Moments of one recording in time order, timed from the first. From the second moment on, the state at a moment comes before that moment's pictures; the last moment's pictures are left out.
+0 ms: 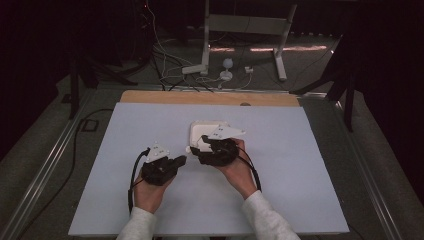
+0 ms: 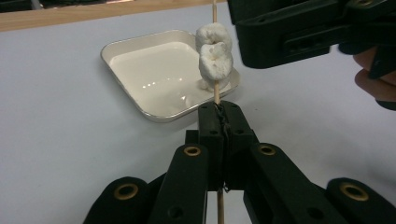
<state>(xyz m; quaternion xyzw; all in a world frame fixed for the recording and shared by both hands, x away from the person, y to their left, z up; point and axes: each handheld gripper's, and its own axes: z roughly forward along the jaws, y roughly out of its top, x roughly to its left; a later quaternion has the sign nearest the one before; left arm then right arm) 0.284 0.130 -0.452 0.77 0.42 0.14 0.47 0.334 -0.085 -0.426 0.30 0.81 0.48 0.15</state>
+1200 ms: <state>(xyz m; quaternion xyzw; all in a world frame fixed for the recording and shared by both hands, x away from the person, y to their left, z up) 0.281 0.126 -0.450 0.77 0.41 0.15 0.47 0.336 -0.085 -0.439 0.33 0.82 0.45 0.15</state>
